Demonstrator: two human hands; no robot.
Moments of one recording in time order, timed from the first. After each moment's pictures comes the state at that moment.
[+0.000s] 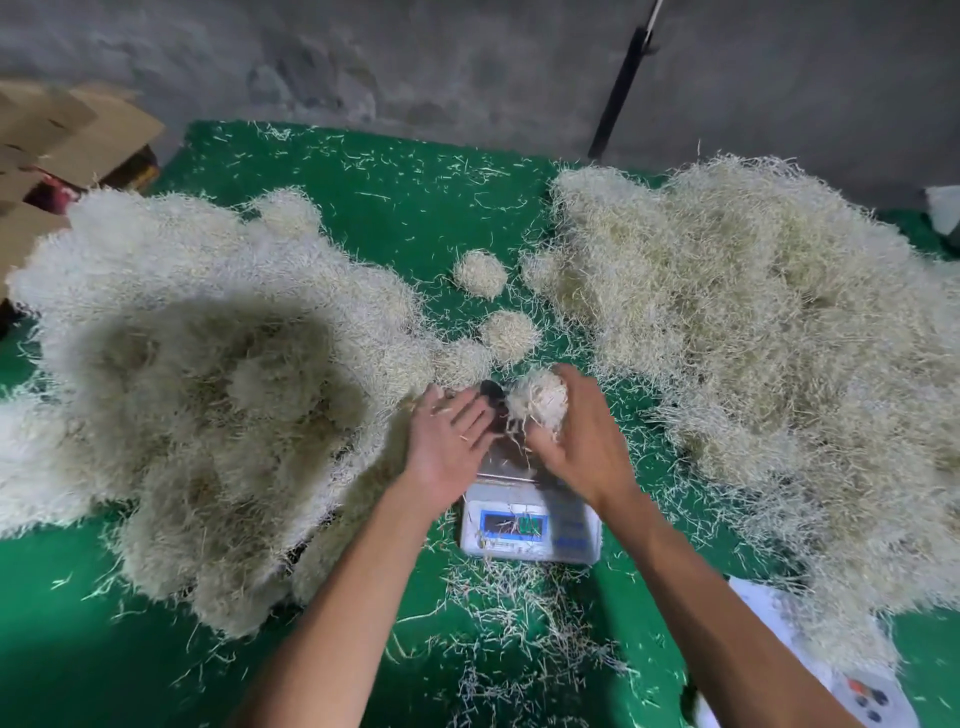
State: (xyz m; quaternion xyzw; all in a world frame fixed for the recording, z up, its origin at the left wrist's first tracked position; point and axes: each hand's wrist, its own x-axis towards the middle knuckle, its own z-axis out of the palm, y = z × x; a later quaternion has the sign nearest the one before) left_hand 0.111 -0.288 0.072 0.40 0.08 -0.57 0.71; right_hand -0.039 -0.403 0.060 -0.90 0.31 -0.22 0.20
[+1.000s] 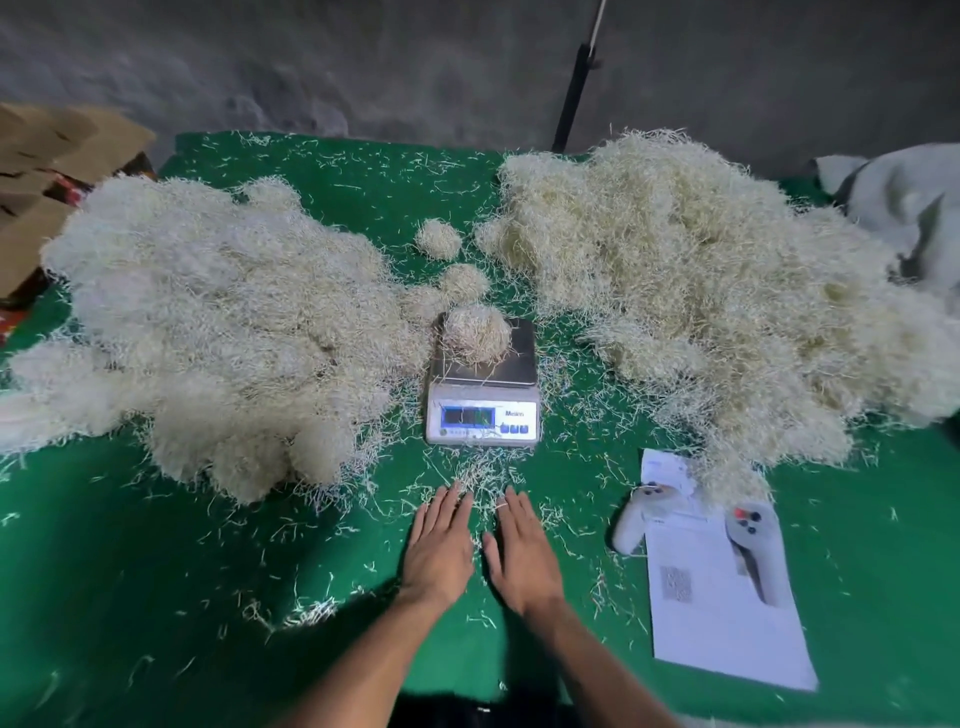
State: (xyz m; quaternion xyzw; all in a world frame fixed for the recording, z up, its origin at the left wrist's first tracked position) left_hand -0.080 -0.099 -0.065 0.84 -0.50 -0.19 0.09; right_hand -0.209 -0.177 -0.073 -0.90 0.40 0.00 0.19
